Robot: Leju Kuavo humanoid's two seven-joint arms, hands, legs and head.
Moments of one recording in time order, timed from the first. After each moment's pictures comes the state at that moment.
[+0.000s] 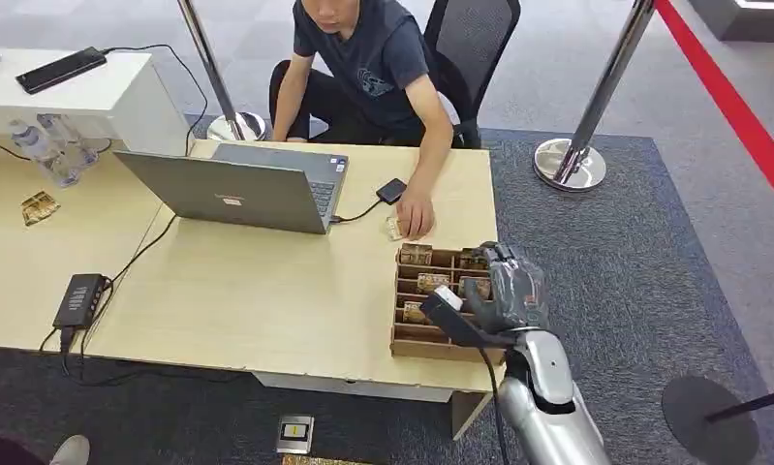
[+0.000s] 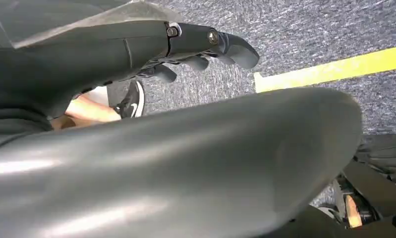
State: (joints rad) left arm -0.07 -0.13 1.16 -0.21 -1.21 -0.02 -0.10; right arm -0.28 0.05 0.42 -1.16 1.22 -0.50 -0.15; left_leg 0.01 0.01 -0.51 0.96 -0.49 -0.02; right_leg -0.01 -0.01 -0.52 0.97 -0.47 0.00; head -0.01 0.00
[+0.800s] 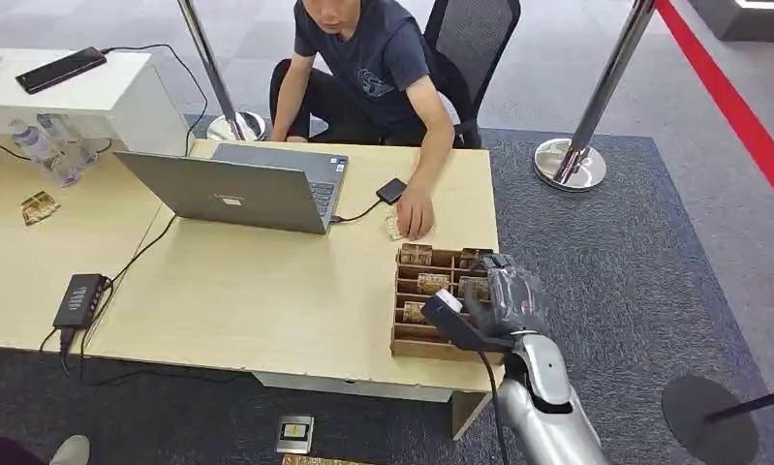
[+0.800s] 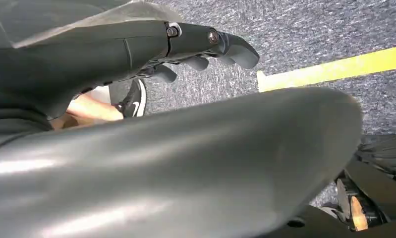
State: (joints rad) left arm -0.06 -0.13 1.16 -0.20 -1.20 -0.02 -0.10; right arm -0.30 0.05 0.42 -1.08 1.19 -0.50 -0.15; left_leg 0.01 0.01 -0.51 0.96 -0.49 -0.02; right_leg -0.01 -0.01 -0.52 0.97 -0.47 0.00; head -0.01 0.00
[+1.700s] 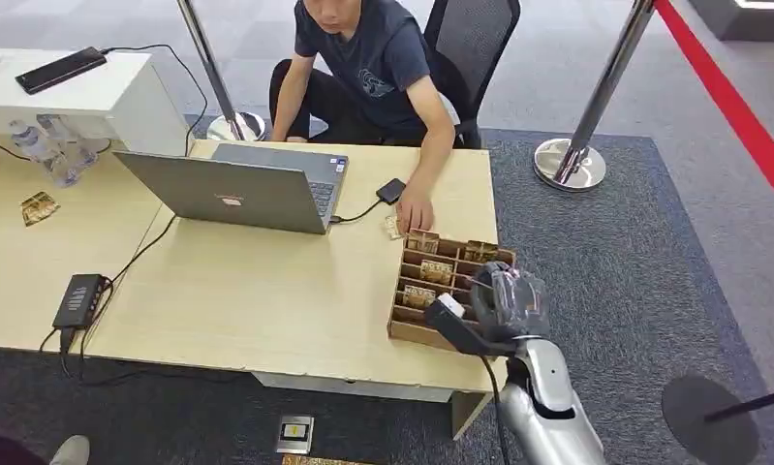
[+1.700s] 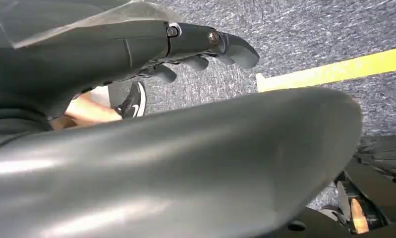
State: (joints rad) left arm -0.06 -0.13 1.16 -0.20 -1.22 -0.02 -0.11; right arm -0.27 0.05 0.41 -1.12 1.22 -0.54 -0.15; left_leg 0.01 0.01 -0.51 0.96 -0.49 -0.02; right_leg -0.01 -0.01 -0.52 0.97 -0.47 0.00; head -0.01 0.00
